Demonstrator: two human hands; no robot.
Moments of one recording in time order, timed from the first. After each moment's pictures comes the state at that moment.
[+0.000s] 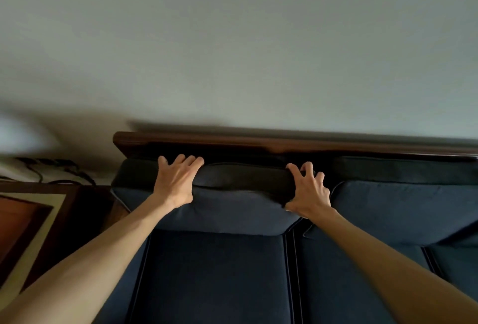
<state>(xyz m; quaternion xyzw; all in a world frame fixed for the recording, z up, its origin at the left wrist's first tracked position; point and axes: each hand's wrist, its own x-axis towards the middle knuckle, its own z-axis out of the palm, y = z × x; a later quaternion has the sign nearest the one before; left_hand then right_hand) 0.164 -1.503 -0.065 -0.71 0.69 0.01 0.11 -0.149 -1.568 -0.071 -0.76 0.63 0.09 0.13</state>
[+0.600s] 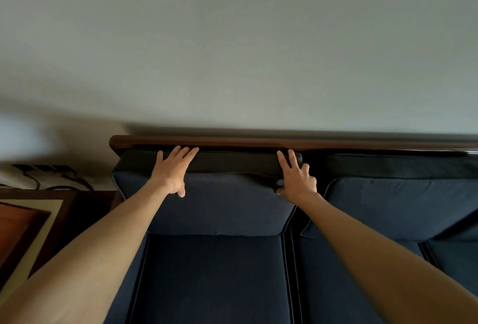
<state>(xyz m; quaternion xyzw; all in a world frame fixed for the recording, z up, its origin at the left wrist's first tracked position) 0.175 -1.536 -0.062 -0.72 0.65 0.16 0.17 -0.137 -1.588 -0.086 -0.77 0.61 0.13 0.10</state>
